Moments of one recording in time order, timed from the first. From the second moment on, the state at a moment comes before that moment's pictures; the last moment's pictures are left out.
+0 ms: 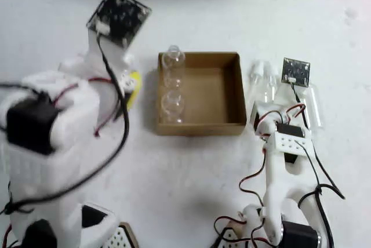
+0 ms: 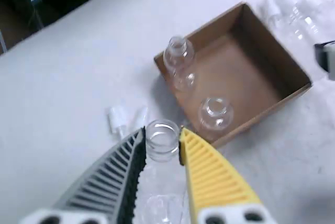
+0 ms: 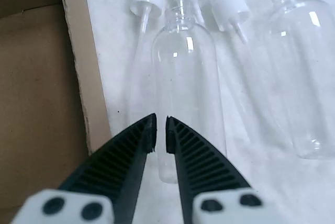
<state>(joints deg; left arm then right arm) 15.5 -27.7 -19.7 100.2 -9.5 7.9 -25.5 57.5 27.1 0.3</state>
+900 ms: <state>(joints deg) 32.1 -31.7 37.9 13.1 11.6 18.9 -25.5 57.5 21.8 -5.7</state>
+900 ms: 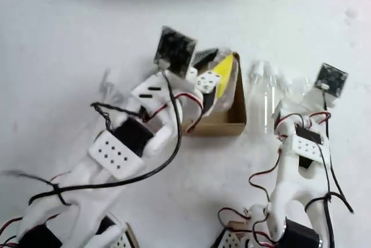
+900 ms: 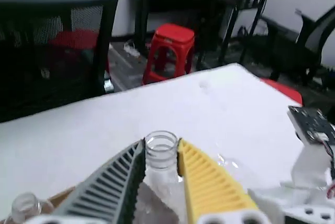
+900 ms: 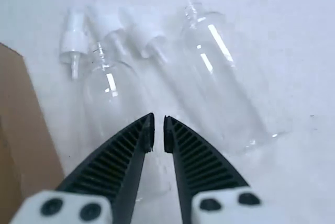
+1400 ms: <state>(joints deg) 27.8 -9.6 43.7 -16.4 5.0 19.4 -25.5 58.5 18.3 -6.4</state>
